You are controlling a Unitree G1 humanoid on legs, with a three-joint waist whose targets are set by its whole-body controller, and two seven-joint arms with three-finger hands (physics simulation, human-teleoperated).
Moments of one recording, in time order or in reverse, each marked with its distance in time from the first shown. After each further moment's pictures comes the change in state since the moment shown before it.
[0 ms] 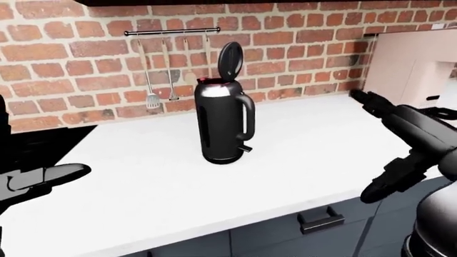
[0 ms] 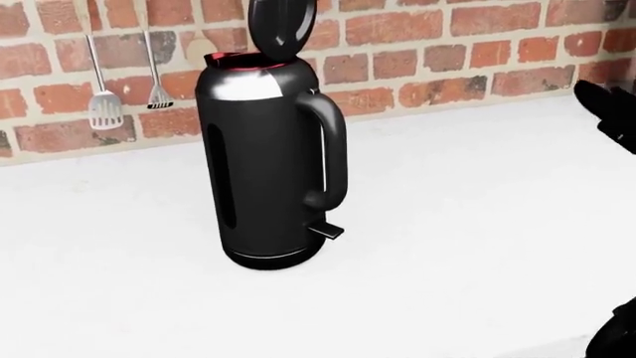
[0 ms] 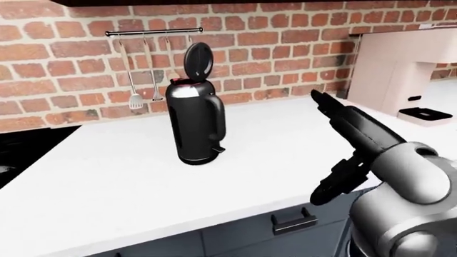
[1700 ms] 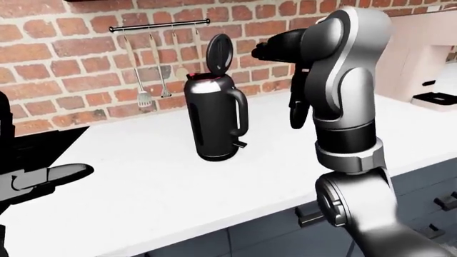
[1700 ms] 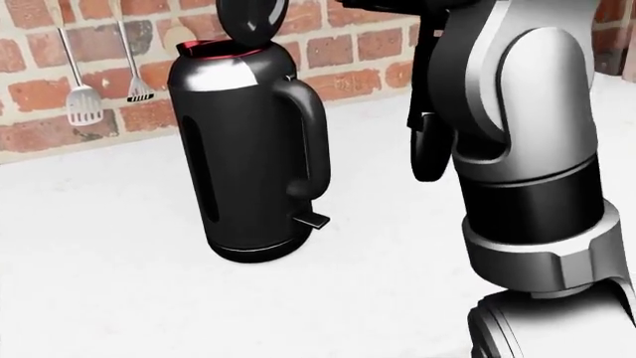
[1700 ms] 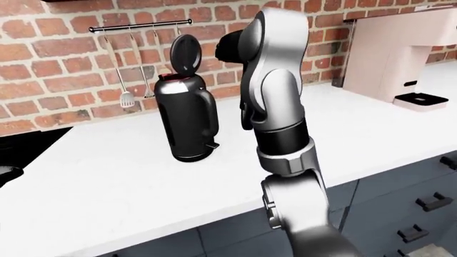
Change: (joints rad) left arm -0.004 -0.006 -0.011 -0.001 0.014 0.004 -0.010; right arm -0.808 0.321 0.315 0.896 -0.293 -0.389 0.052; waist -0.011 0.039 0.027
